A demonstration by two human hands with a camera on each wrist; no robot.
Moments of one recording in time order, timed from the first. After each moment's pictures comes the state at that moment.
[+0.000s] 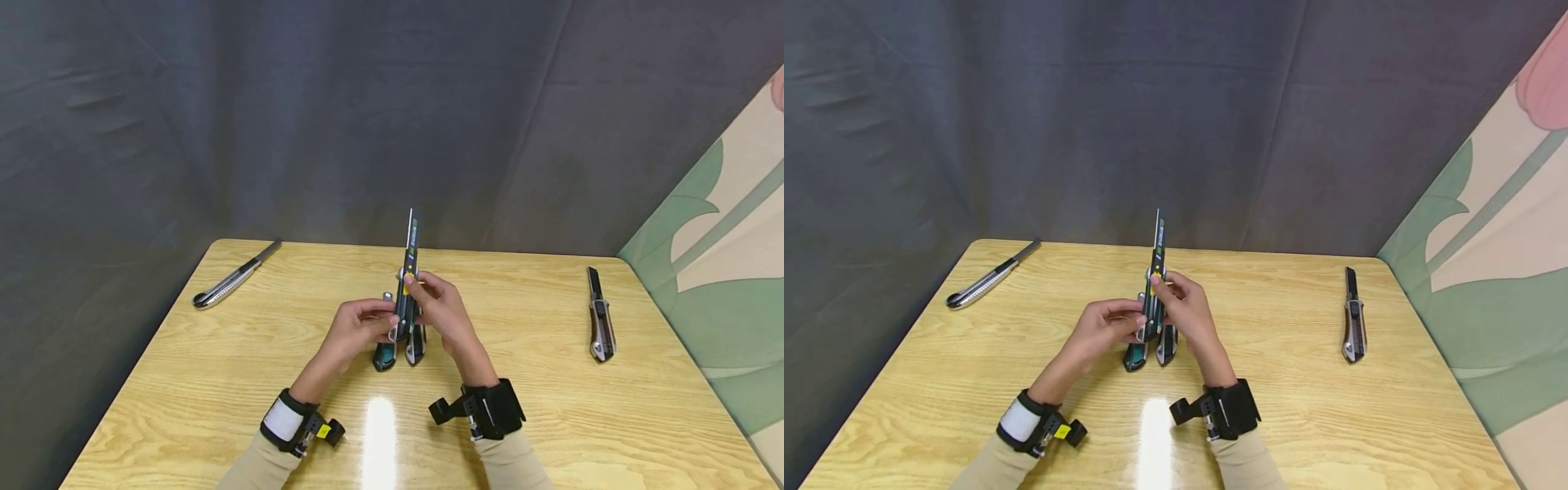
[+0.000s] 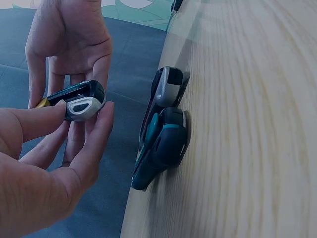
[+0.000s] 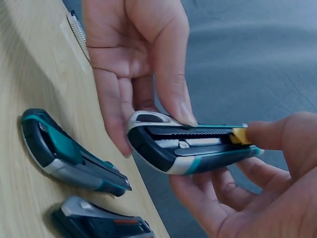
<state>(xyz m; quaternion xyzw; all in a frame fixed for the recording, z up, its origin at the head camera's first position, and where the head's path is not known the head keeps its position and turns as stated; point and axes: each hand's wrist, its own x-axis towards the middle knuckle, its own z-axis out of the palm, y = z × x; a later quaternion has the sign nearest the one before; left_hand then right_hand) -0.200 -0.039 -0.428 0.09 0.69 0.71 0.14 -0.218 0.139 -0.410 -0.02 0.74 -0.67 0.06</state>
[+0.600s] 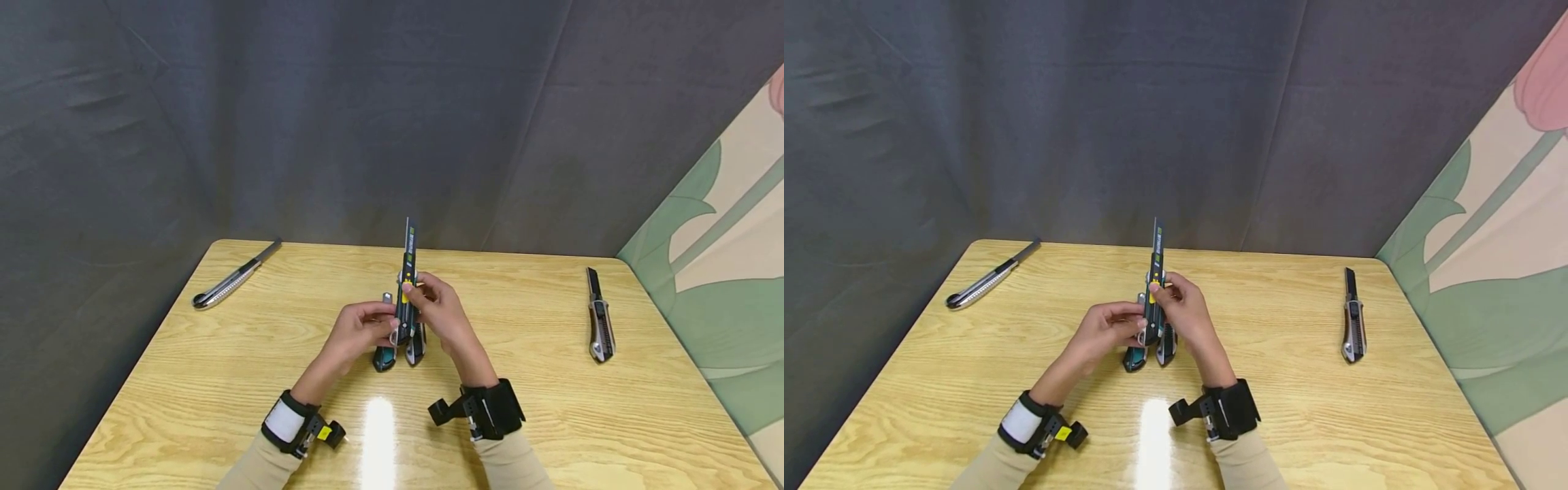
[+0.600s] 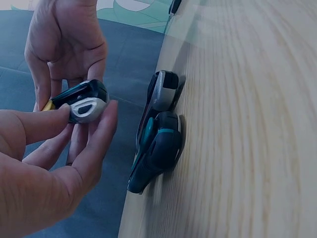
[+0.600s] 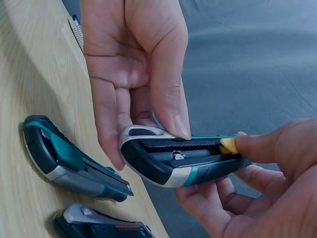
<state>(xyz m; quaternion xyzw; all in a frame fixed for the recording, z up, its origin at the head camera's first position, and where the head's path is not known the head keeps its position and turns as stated) -0.206 -0.038 -0.447 0.09 0.68 0.71 0.15 -0.215 0.137 -0.408 -0.04 0.74 -0.67 0.06</state>
